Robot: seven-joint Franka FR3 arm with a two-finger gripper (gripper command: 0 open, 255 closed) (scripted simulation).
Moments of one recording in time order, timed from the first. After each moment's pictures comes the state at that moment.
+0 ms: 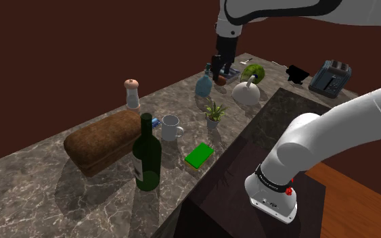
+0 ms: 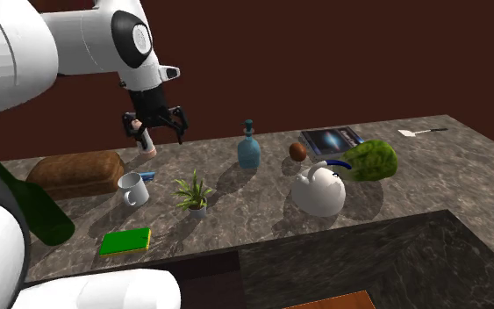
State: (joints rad) arm -0.06 -0.50 -0.09 -2.29 -0.10 1.70 -0.12
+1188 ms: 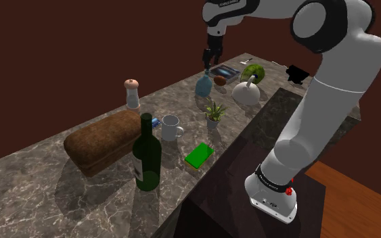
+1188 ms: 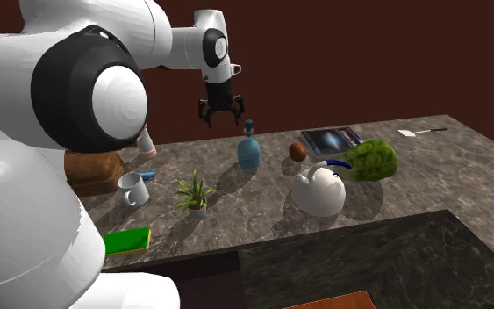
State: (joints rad) arm -0.16 0.11 -0.27 -1.81 -0.05 1.86 -0.41
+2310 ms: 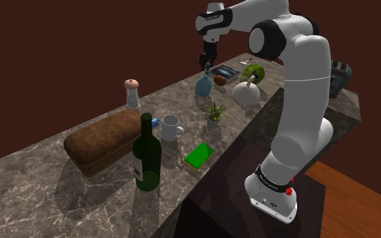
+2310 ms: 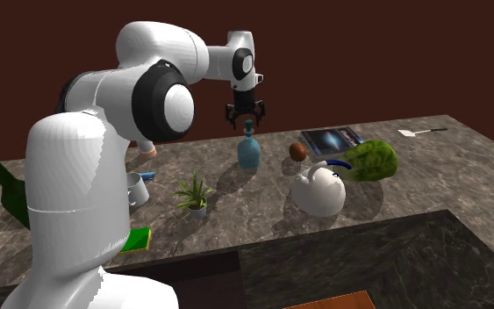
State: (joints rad) arm -0.28 0.51 -0.29 -1.42 0.07 1.87 -0.54
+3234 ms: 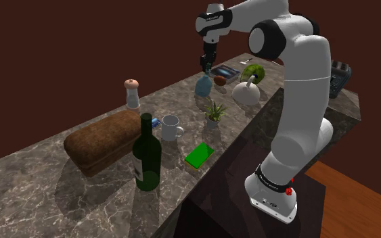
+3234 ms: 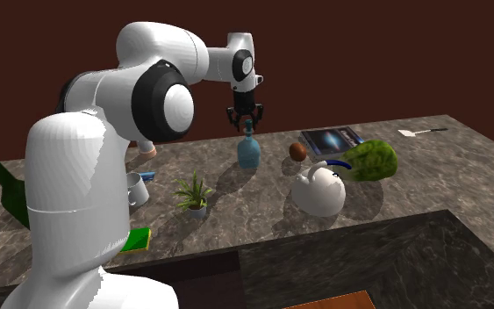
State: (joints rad) arm -0.28 0.51 -0.29 -1.43 0.07 1.88 -0.54
